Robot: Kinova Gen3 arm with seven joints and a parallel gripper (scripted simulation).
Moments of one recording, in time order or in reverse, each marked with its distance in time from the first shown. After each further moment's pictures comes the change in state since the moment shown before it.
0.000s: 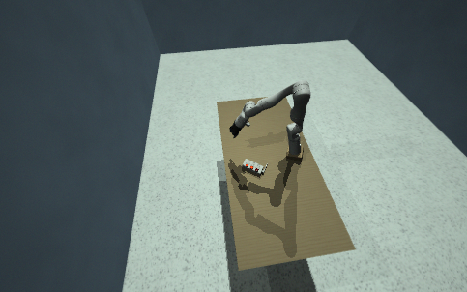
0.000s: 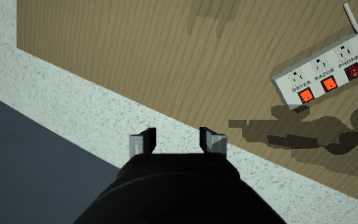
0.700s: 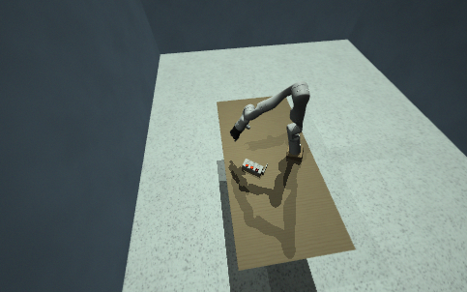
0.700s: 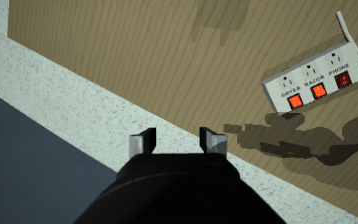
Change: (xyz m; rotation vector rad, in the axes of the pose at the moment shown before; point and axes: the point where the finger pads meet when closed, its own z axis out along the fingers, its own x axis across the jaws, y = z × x) arm 0.025 0.003 0.009 0.016 0.027 -0.057
